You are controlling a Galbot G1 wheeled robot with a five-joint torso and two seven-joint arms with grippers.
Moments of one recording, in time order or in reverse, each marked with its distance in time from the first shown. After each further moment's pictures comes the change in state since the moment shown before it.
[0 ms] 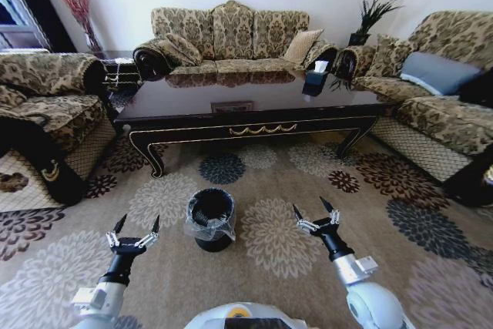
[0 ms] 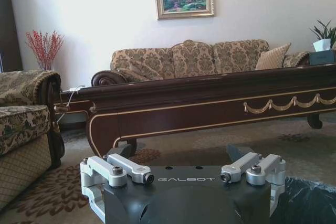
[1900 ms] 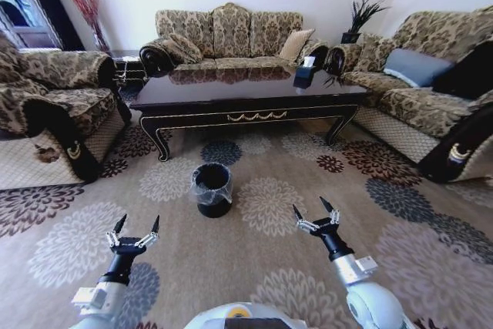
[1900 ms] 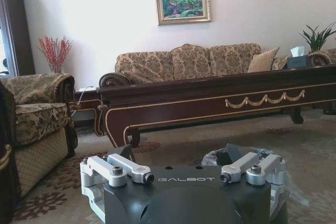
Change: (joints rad) left arm -0.001 0.001 0.001 0.000 -0.001 0.001 -0.002; right arm 0.000 0.000 -0.001 0.001 -0.001 0.000 0.001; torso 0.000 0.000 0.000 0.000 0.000
